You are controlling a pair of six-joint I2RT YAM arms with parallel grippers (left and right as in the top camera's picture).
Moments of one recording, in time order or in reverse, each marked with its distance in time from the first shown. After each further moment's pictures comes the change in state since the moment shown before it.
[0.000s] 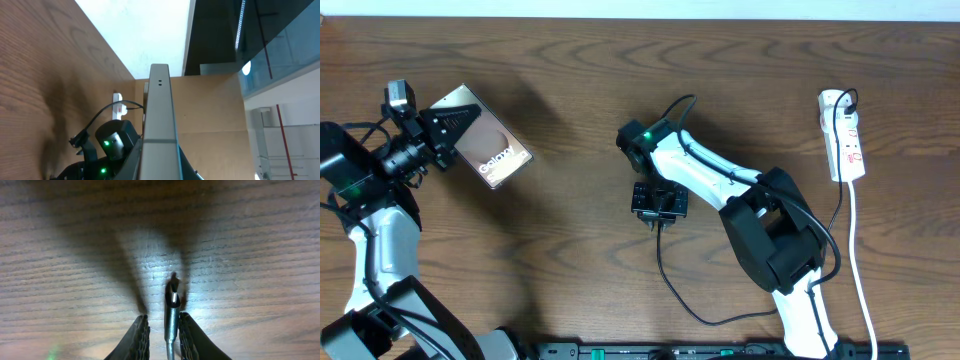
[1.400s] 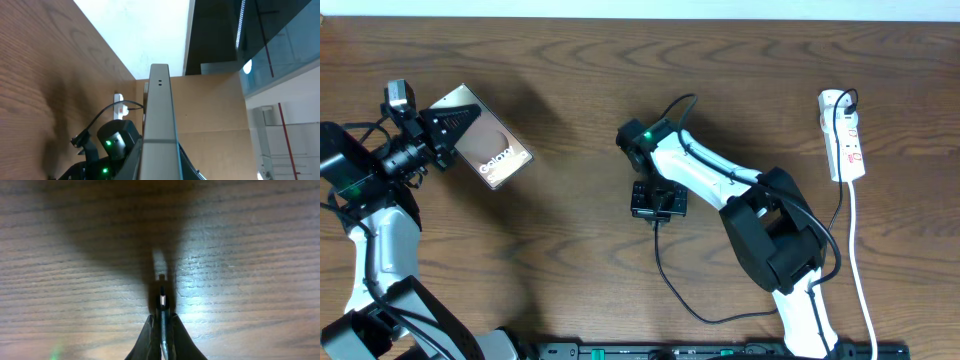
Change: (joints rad) left arm 0.000 0.000 0.000 0.000 0.000 0.016; right arm -0.005 0.000 0.000 0.020 -0.004 -0.008
